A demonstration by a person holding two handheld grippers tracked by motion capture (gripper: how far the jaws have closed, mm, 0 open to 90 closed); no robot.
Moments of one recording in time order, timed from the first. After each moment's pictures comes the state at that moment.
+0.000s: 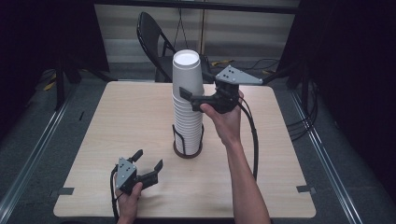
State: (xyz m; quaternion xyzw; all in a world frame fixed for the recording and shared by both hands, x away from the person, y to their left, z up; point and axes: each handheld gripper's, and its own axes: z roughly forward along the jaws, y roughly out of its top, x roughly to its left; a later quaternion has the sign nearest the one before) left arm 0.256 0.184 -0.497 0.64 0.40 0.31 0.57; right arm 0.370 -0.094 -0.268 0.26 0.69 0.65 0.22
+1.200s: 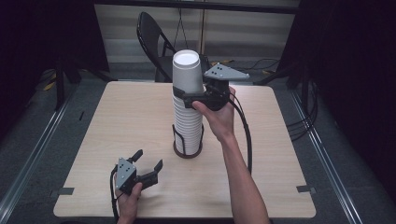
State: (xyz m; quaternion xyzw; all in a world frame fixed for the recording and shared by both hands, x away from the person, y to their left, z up) left arm 0.255 0.184 -0.498 0.64 0.41 0.31 0.58; right arm 0.385 -0.076 -0.274 0.26 0.71 0.62 0.22
